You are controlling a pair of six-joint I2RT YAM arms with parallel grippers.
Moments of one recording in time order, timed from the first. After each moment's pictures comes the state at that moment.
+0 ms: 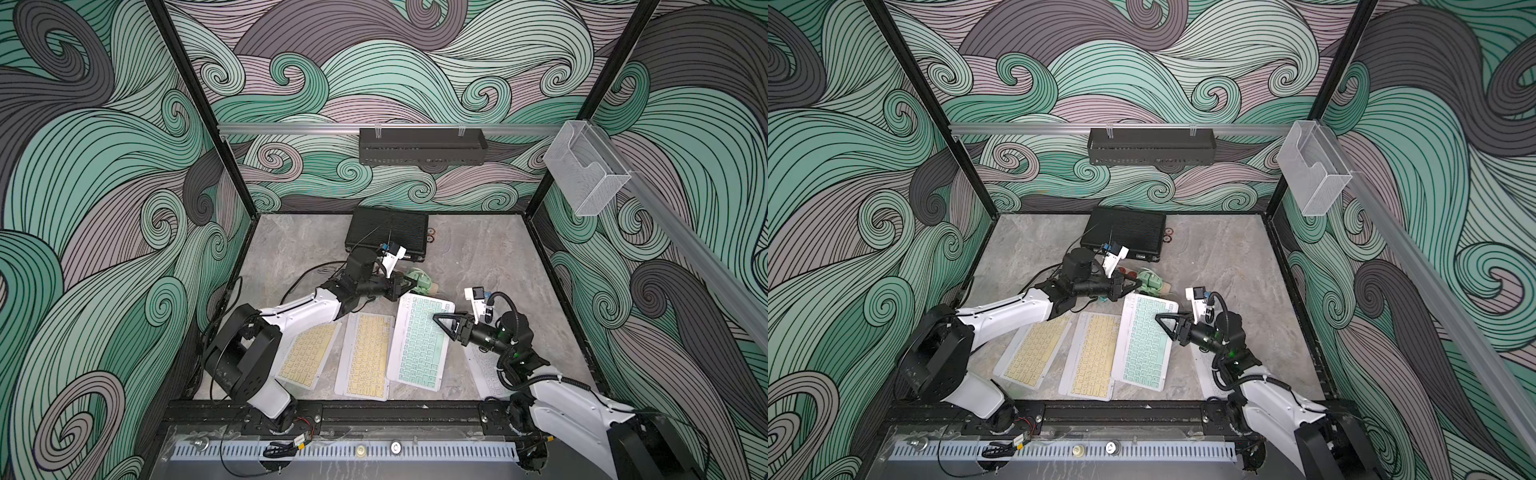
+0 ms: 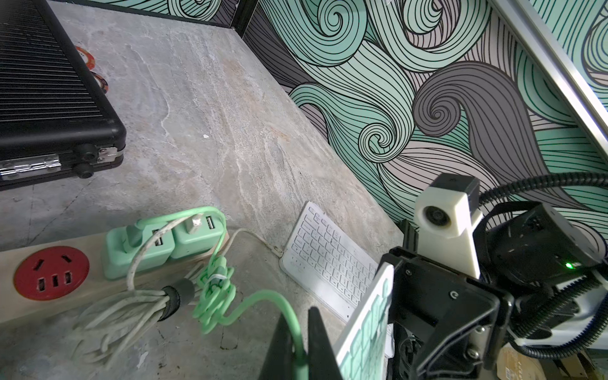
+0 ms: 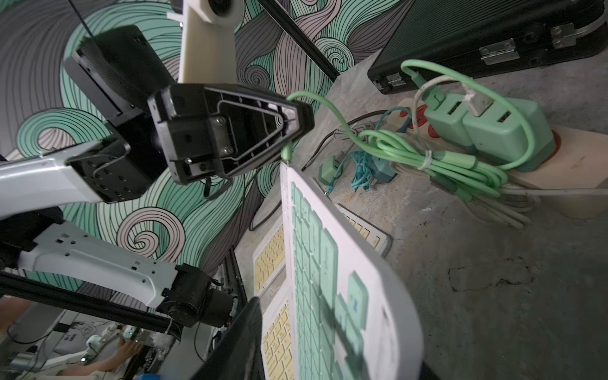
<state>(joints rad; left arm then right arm) -0.64 1.56 0.91 0.22 0.57 -0.40 0.40 0.90 0.10 0.66 -0.66 0.73</state>
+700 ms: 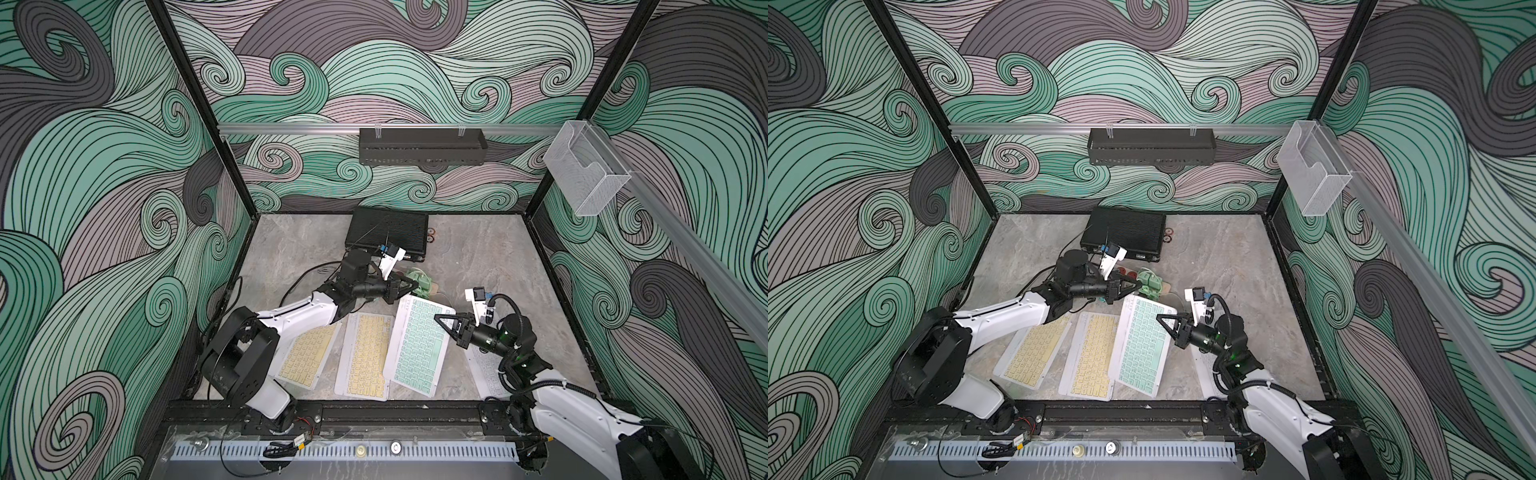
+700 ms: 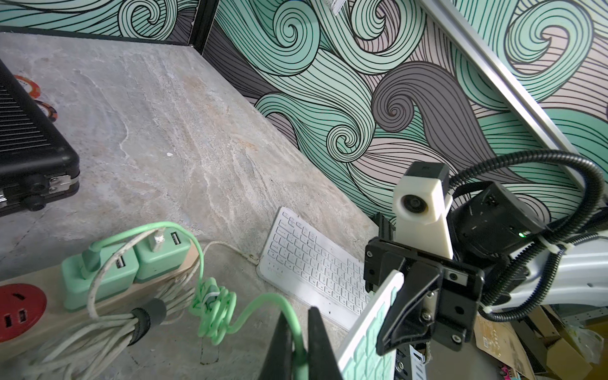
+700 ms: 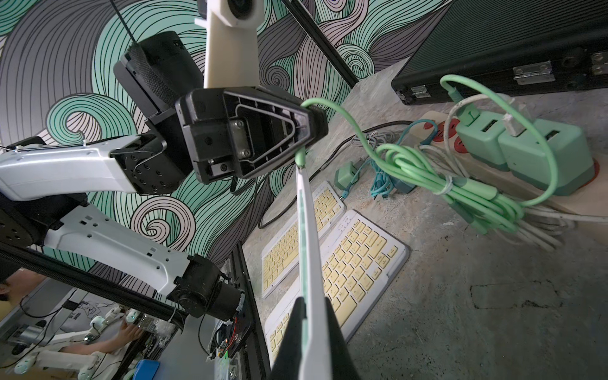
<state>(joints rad) -0.63 1.53 0.84 0.38 0.69 -0.39 0.43 0.86 0.10 0.65 -0.66 0.68</state>
